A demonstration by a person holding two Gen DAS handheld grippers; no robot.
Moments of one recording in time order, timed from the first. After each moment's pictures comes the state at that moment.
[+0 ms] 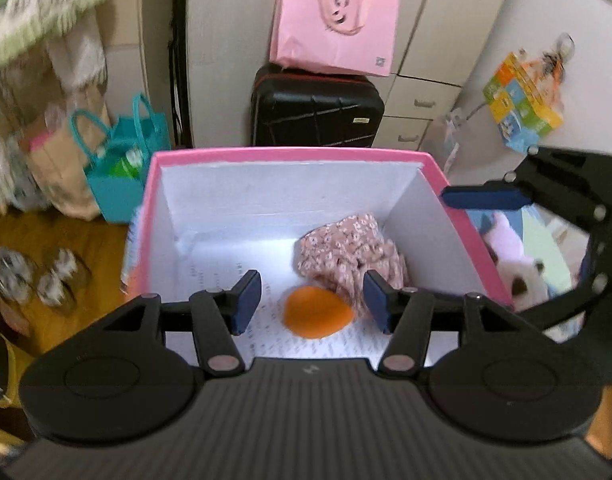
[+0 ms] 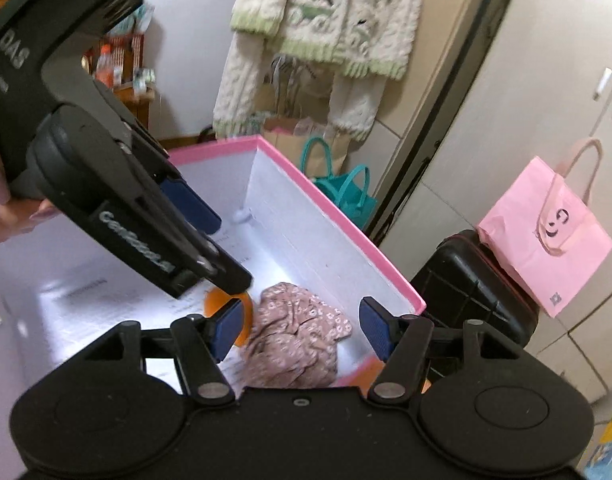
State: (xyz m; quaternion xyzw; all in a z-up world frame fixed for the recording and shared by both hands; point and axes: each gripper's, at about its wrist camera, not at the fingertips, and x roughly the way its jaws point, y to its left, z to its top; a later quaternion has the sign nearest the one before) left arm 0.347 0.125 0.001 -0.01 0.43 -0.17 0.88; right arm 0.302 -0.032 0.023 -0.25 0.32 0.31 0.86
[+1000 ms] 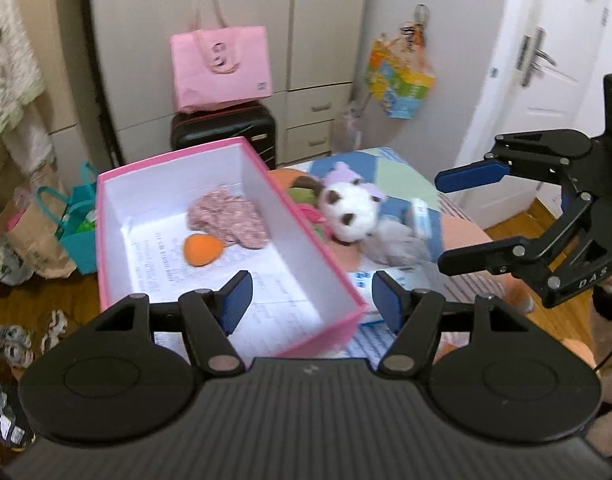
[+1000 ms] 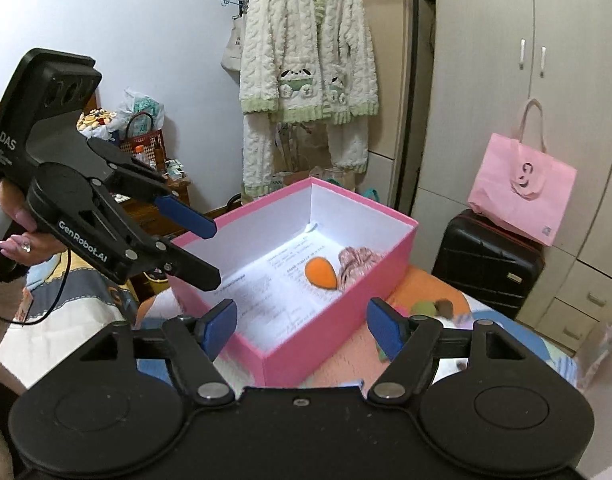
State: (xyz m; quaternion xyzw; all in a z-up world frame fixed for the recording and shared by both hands) left arm 0.145 0.083 0.081 0.07 0.36 -0.29 0.88; right arm 0.106 -0.132 0.088 -0.10 0.30 0.32 0.90
